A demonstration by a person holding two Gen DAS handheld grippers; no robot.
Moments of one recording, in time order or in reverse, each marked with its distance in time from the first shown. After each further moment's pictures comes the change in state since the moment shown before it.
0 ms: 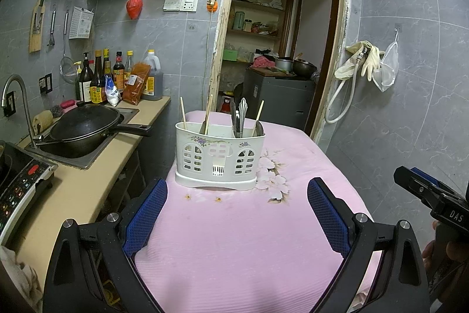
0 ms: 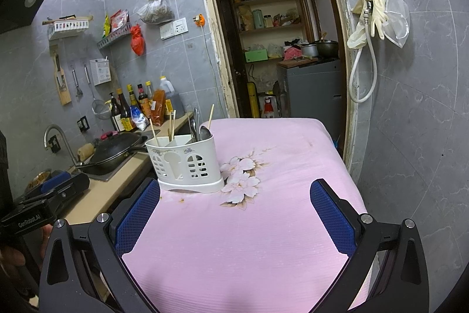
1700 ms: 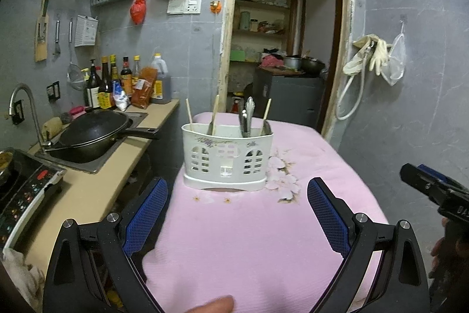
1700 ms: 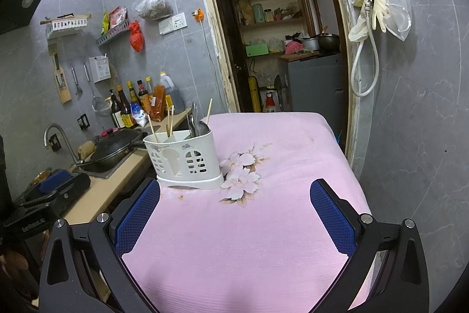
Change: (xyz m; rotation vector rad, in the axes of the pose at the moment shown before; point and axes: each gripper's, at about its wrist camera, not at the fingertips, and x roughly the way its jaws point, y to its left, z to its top) left arm 0.005 0.005 -0.005 0.032 0.001 0.075; right arm -0.002 0.010 -0.014 0.007 0.017 0.001
